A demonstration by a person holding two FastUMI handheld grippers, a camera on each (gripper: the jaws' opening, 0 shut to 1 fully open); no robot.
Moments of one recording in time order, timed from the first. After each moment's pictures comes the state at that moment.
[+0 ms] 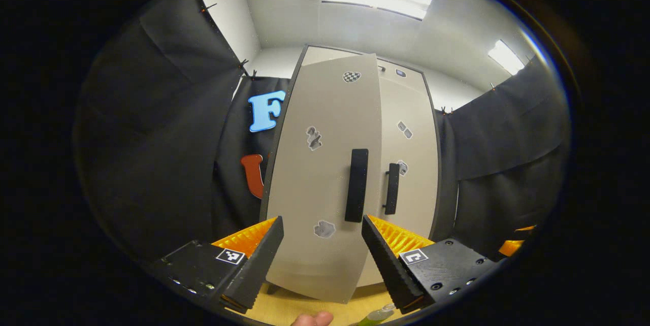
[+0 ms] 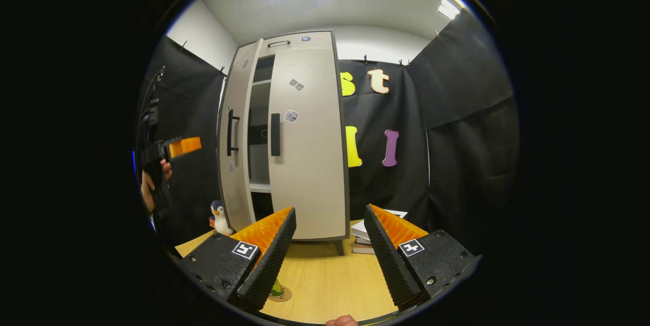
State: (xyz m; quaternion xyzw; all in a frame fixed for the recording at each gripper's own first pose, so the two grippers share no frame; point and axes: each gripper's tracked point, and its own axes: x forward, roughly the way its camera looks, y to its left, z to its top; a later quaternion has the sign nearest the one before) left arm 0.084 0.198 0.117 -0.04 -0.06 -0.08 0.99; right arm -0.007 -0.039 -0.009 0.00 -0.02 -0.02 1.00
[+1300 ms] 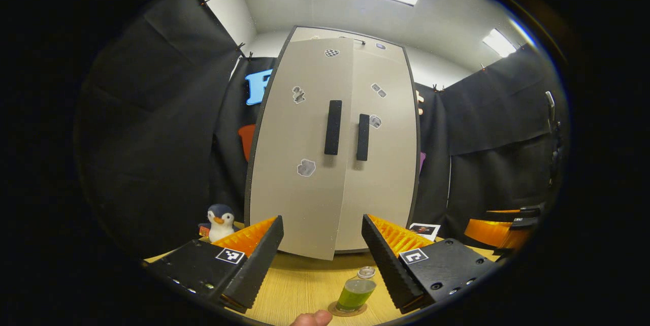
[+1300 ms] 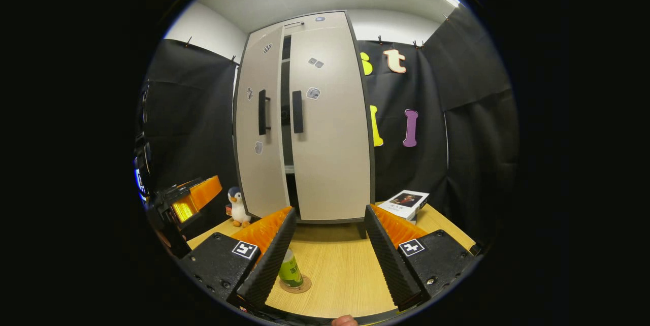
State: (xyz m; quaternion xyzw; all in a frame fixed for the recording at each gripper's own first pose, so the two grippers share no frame) left arm 0.051 0.190 0.074 -0.02 -0.01 -0.07 1.00; right arm -0.002 -0.001 -0.055 0.01 0.04 0.03 1.00
